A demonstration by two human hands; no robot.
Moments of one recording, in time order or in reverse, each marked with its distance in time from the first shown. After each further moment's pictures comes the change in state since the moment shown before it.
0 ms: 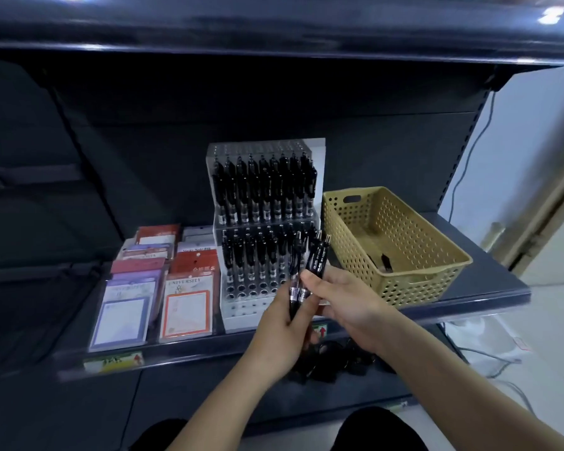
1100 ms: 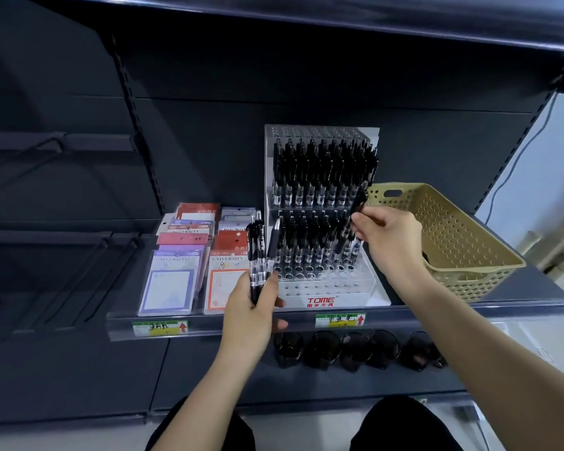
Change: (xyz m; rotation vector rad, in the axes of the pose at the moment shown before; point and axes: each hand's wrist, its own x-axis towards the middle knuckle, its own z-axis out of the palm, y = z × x) left_hand -0.022 -0.031 -0.082 -0.205 0.419 -0.110; right_hand 0.045 -0.030 0.015 -0.441 0.640 -0.422
